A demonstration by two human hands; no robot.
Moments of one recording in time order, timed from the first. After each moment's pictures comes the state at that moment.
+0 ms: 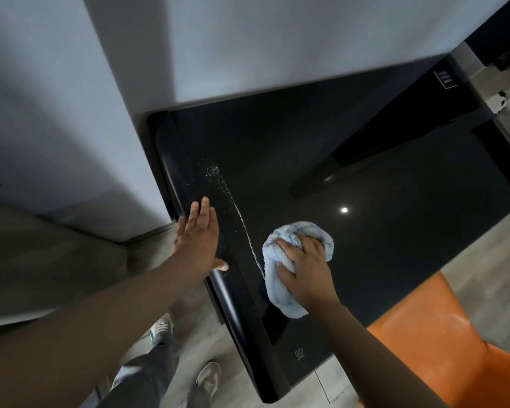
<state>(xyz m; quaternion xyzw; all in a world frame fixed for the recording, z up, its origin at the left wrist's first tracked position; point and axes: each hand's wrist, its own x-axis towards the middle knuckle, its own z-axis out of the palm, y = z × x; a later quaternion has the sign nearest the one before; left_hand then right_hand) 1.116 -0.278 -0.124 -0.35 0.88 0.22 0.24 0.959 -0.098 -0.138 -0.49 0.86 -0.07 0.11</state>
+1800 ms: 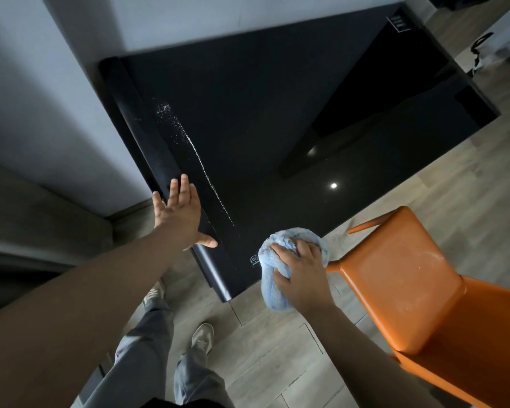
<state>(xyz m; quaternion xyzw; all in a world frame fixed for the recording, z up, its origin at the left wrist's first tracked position) 1.125 -0.154 -0.129 -0.37 0.88 0.14 0.28 1.006 0.090 -0.135 -0.45 0.89 -0.06 0.12</state>
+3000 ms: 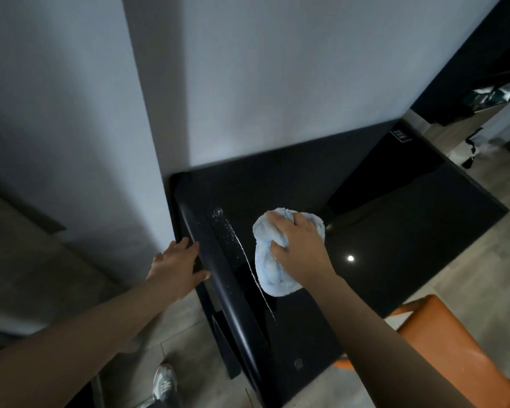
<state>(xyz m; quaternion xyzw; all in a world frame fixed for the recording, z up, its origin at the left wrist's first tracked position) 1.188 -0.274 -0.035 -0.39 0.88 0.21 0.14 0.984 -0.149 0.008 -0.53 0.84 -0.10 0.06</state>
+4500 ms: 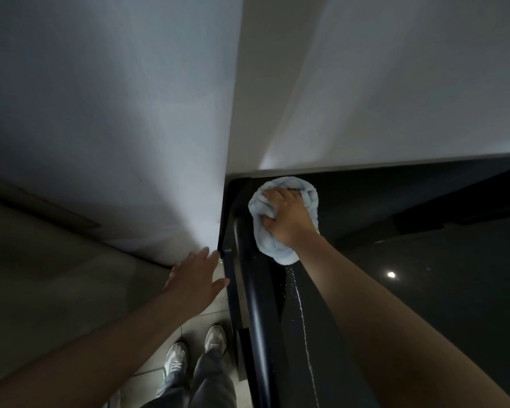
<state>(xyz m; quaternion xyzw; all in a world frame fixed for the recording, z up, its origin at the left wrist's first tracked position) 1.184 -0.386 -0.119 -0.49 0.80 0.31 0.17 0.955 -0.420 -0.145 -0.65 0.74 -0.07 0.14</state>
